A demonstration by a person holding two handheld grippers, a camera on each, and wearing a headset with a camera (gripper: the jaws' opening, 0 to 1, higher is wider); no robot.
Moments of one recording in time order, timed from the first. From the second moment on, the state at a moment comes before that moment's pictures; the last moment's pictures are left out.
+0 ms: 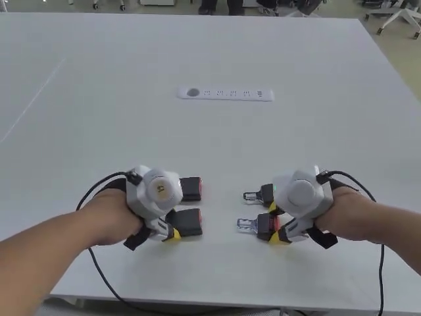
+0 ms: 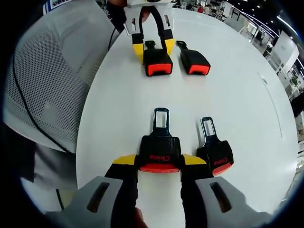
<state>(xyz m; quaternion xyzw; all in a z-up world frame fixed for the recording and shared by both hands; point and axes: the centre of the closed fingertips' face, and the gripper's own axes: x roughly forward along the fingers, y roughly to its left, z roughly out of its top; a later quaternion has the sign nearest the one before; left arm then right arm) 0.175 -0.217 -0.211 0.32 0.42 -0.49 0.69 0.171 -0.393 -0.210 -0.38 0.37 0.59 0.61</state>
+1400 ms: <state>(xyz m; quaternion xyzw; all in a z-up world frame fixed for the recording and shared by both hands) 0.168 -0.224 -0.209 0.36 0.40 -0.53 0.65 0.169 -0.319 -0.208 -0.40 0.34 0.62 0.59</state>
